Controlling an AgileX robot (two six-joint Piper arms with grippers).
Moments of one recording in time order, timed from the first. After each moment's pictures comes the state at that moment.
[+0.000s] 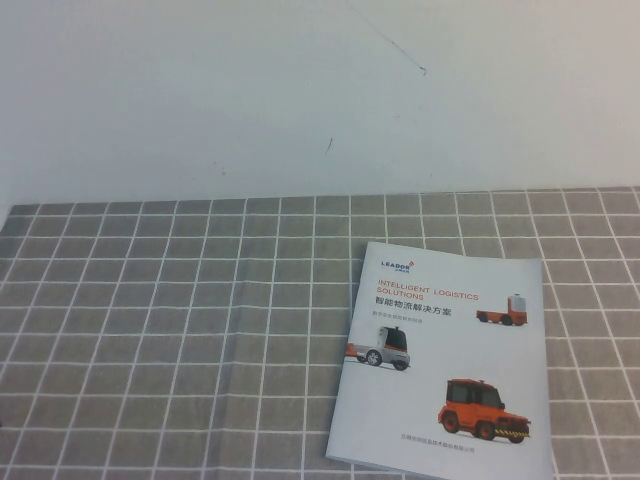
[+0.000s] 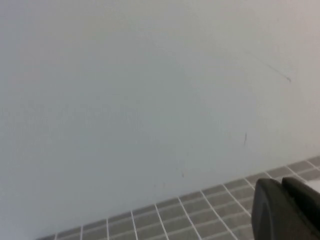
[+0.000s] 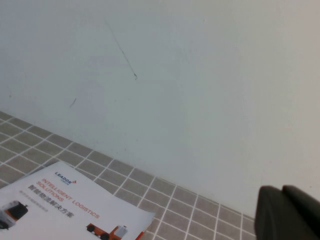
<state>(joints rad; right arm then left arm) 0.29 0.10 -0.23 -0.21 0.23 -0.13 -0.26 -0.01 0.01 -0.08 -0.13 0.19</state>
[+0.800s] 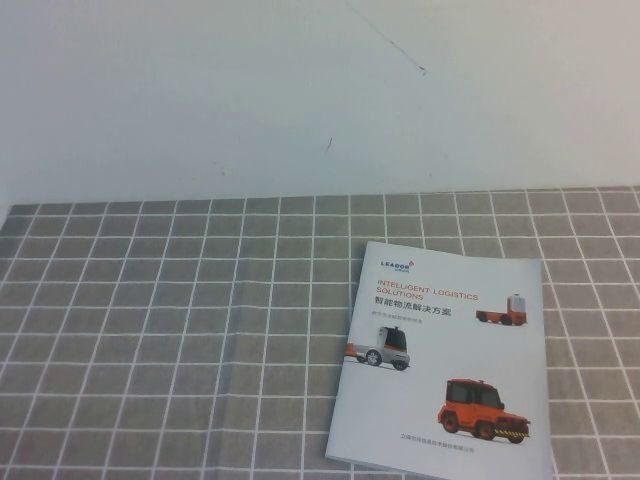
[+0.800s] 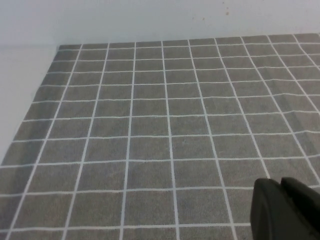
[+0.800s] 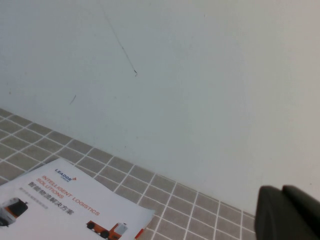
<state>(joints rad) 0.29 0.10 -0.23 -0.21 0.24 -0.13 -0.03 -0.01 0.02 -0.11 0.35 0.05</state>
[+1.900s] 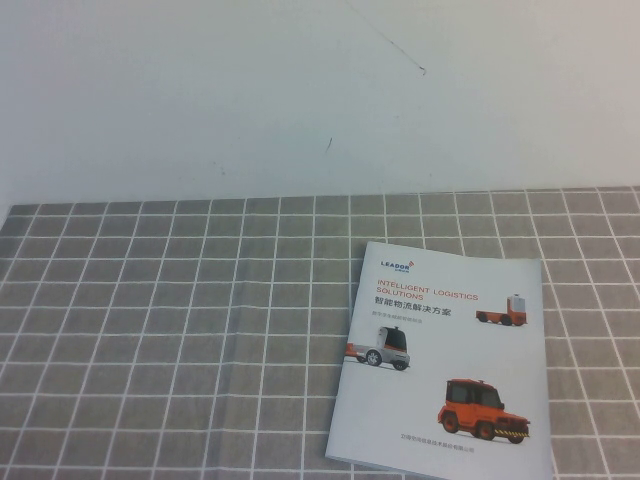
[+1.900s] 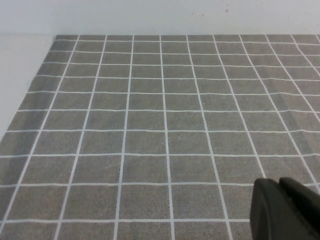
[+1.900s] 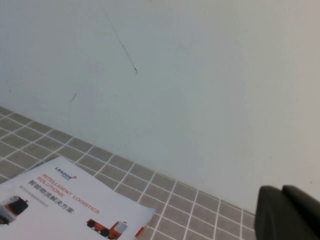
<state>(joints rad) 0.29 0.10 -0.23 -0.21 0.25 -0.13 -0.05 -0.01 0.01 -0.05 0.37 -0.08</state>
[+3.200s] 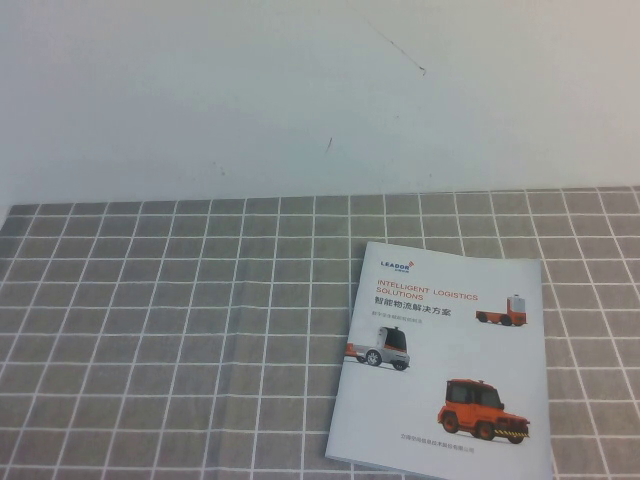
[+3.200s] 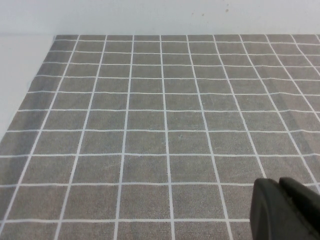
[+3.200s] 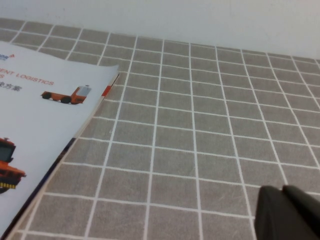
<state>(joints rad) -0.01 -0.01 0.02 -0.03 0.40 -0.12 -0.05 -0.01 0.01 -0.04 0.37 -0.08</state>
